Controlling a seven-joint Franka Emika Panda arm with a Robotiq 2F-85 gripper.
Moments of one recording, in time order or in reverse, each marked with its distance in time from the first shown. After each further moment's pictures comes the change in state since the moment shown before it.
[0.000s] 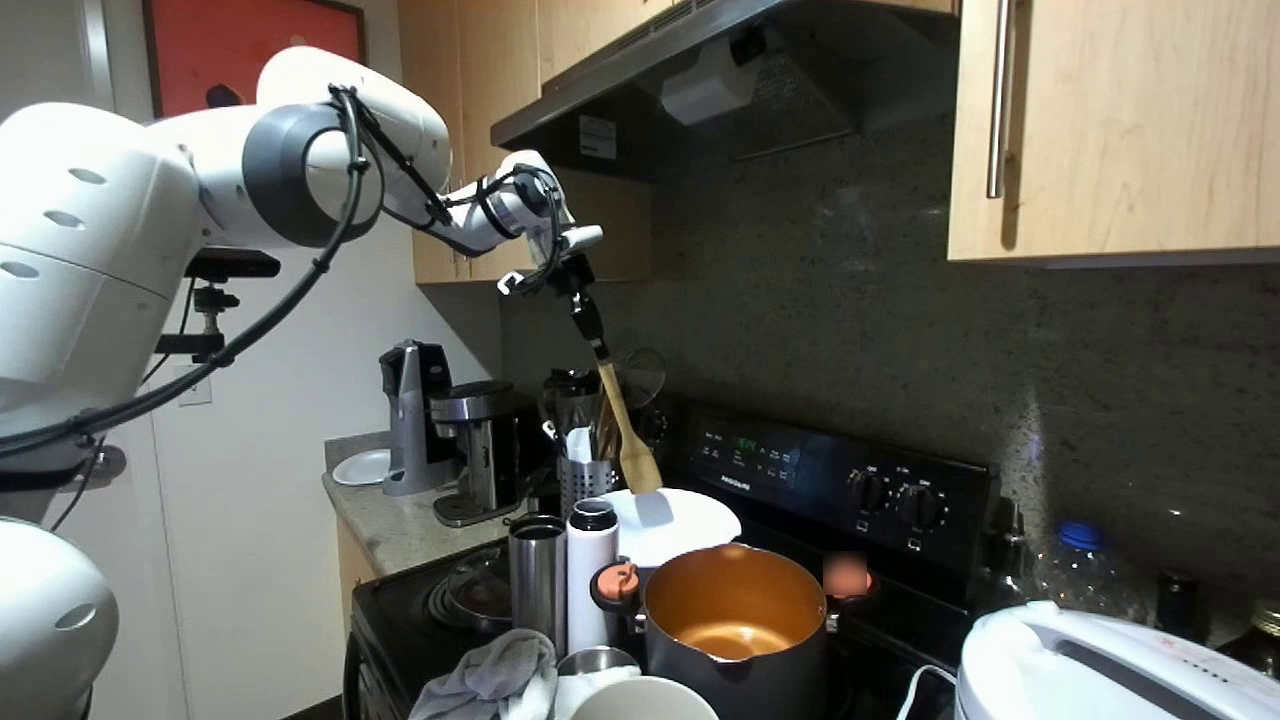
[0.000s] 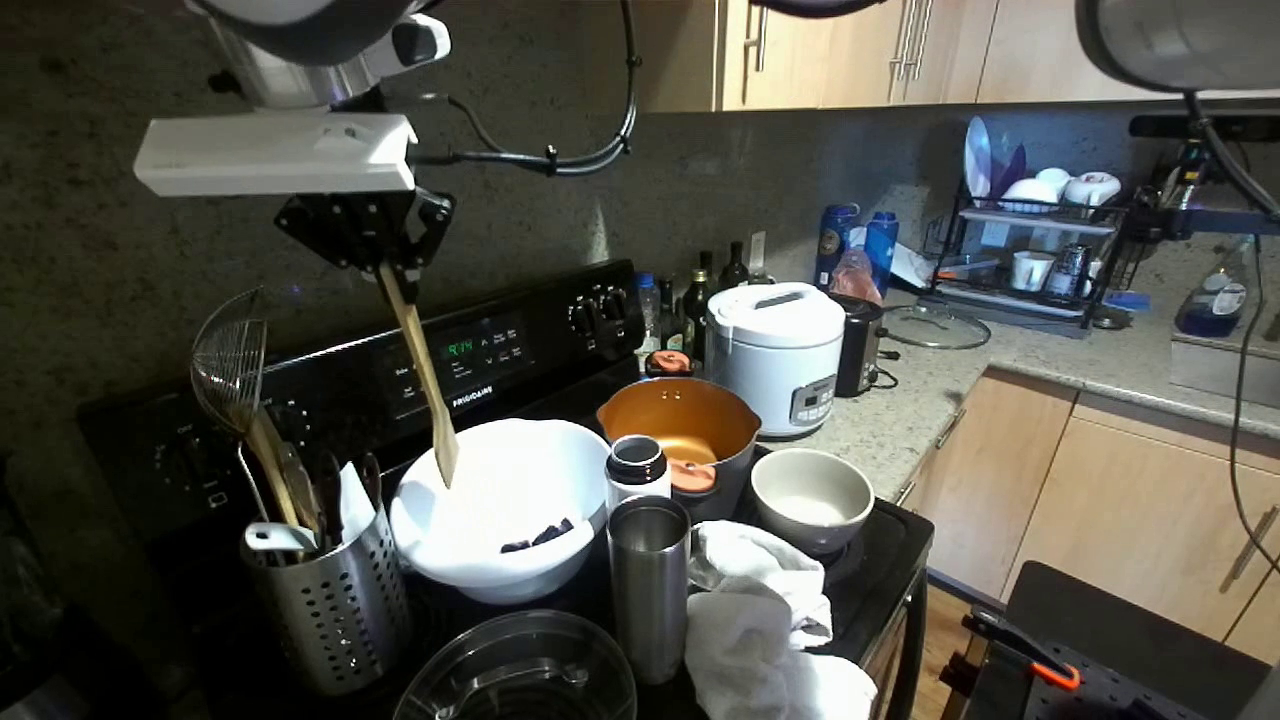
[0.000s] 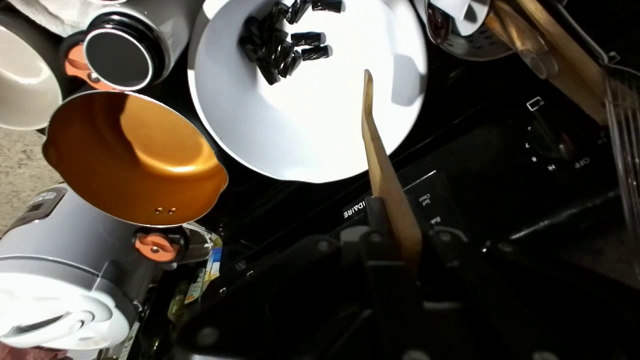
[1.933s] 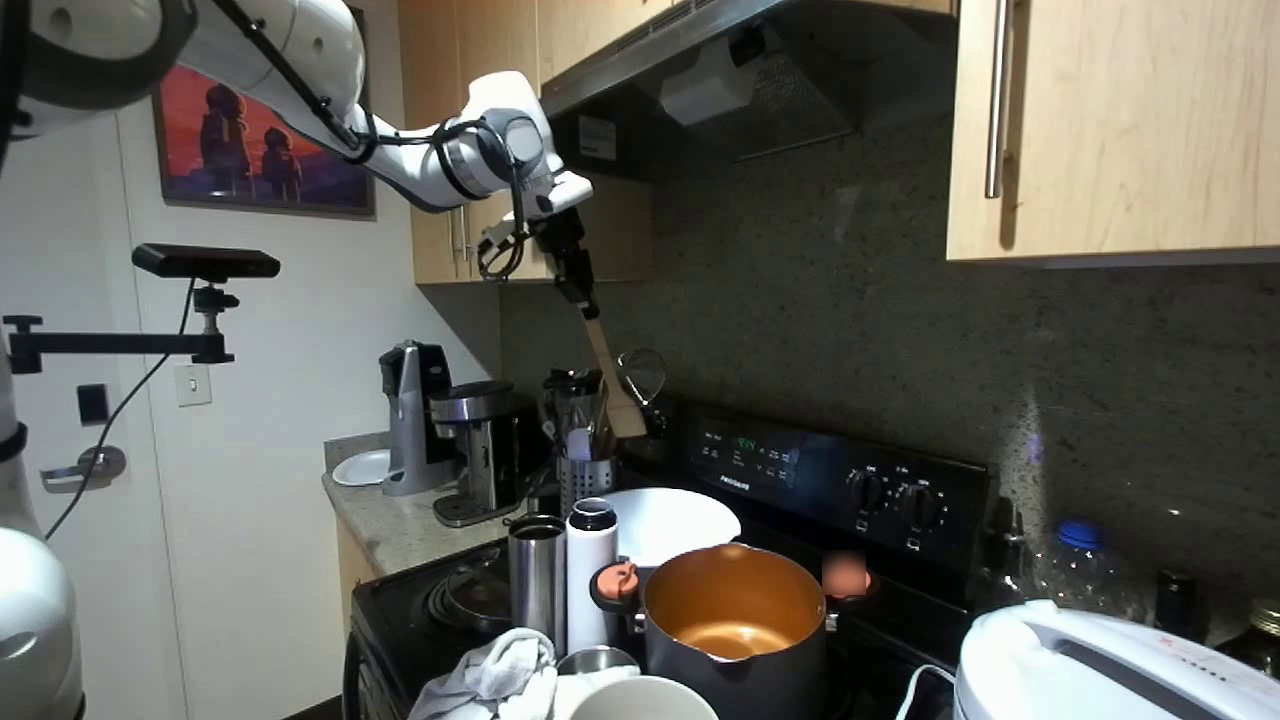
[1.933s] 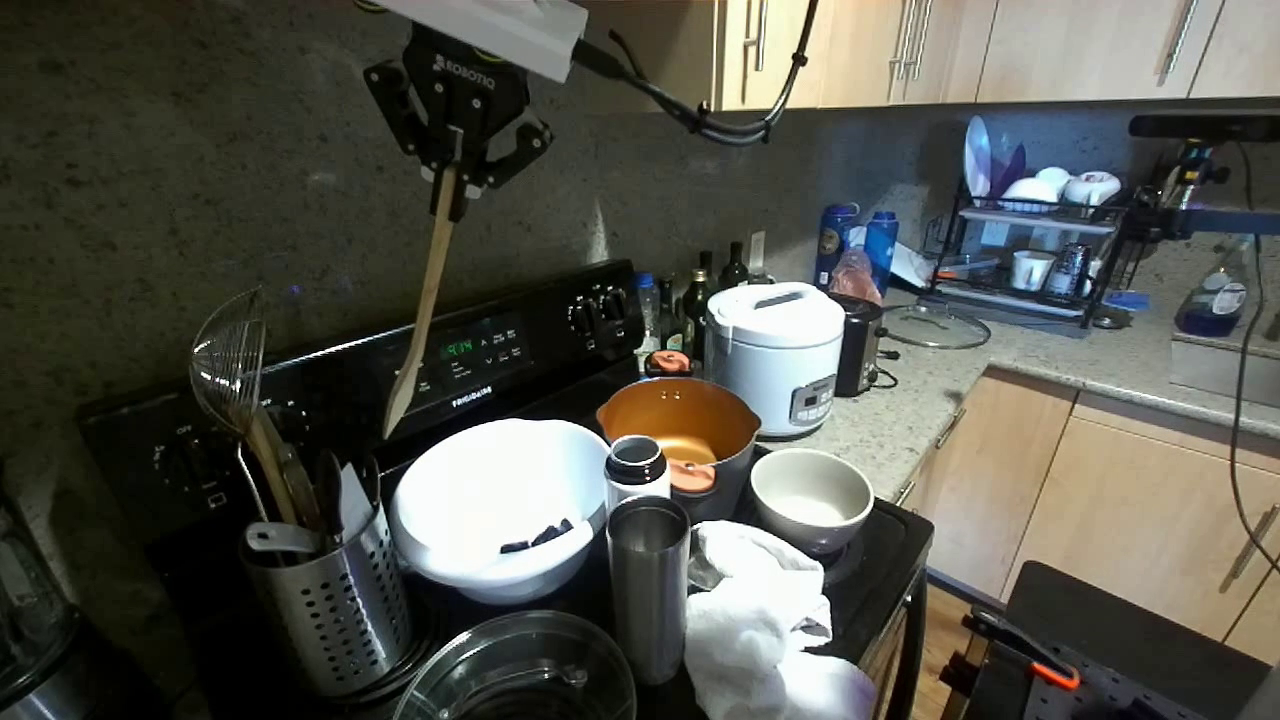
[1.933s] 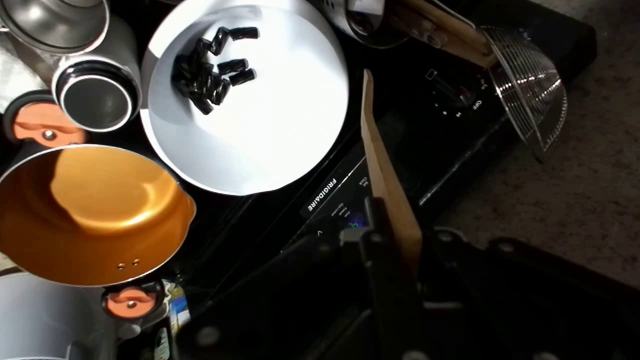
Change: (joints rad) arm -0.179 -0.451 0.046 -0.527 0.251 0.433 -0.002
